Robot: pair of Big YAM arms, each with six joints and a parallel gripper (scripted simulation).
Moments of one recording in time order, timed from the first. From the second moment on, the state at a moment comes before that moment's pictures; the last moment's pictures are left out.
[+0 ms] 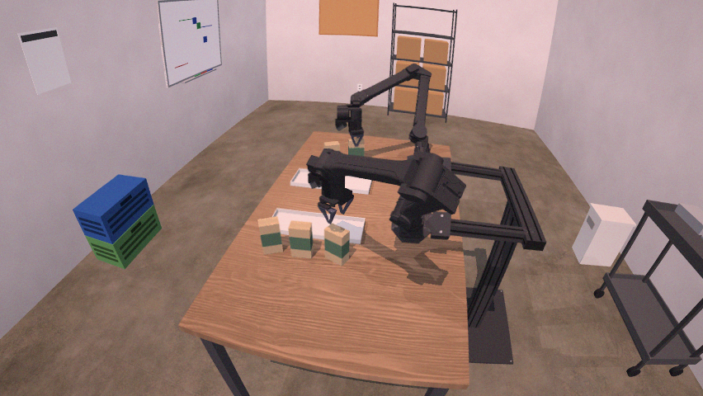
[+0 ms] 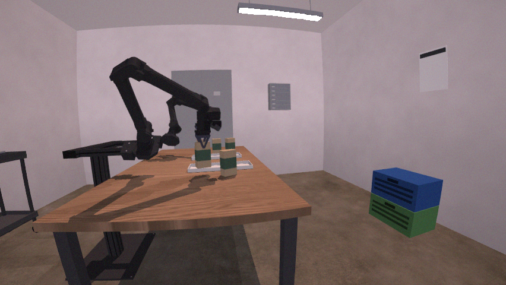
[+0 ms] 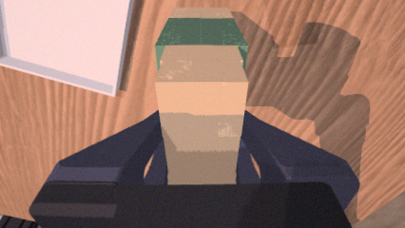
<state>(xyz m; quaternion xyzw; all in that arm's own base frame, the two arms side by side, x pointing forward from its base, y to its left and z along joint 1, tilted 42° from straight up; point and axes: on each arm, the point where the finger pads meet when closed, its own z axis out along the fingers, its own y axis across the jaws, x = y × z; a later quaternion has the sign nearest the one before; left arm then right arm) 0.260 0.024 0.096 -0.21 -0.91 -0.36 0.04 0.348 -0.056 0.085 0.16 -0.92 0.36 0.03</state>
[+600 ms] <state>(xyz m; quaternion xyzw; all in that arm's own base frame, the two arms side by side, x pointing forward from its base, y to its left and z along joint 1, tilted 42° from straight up) 0.260 0.024 0.096 -0.21 -0.91 -0.36 0.04 0.348 -0.055 0.085 0.16 -0.92 0.36 0.03</state>
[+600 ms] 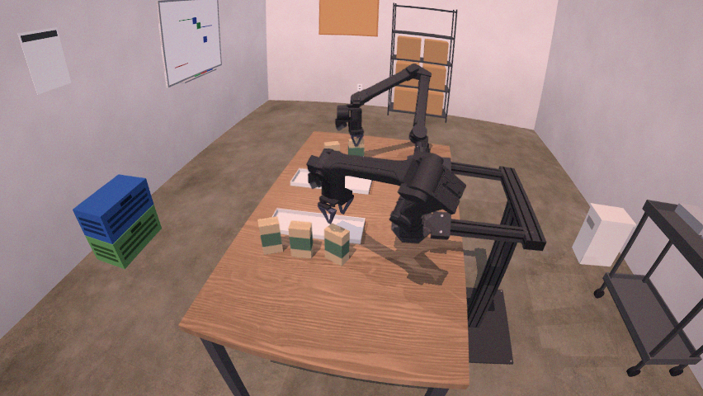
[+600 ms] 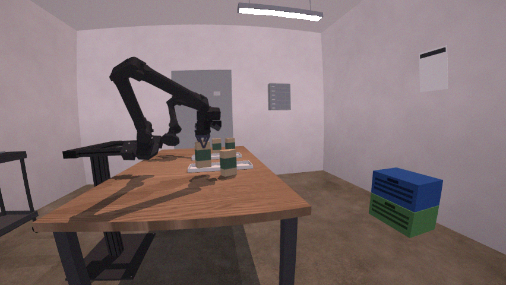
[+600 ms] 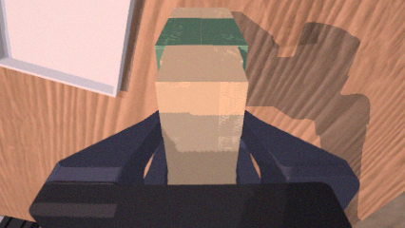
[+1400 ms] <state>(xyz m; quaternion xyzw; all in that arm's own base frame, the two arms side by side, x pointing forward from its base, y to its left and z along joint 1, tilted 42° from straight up) 0.260 0.024 0.096 -0.21 -0.91 -0.36 0.04 0.353 0.004 0.033 0.16 -0.92 0.36 0.03</state>
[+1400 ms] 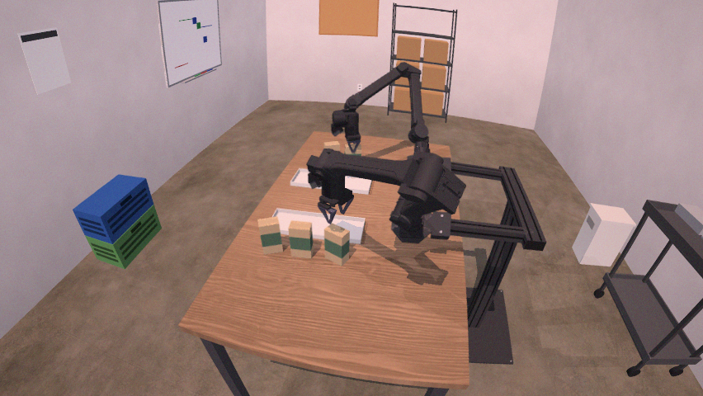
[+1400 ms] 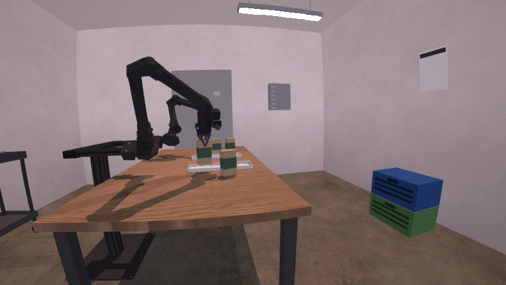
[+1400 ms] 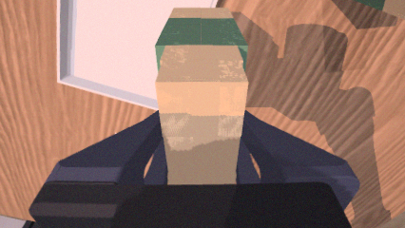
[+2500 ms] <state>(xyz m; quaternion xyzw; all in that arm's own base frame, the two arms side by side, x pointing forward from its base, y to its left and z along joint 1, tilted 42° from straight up) 0.260 0.024 0.096 -0.21 -0.91 -0.36 0.04 0.359 0.060 -0.015 0.16 -0.92 0.36 0.03</state>
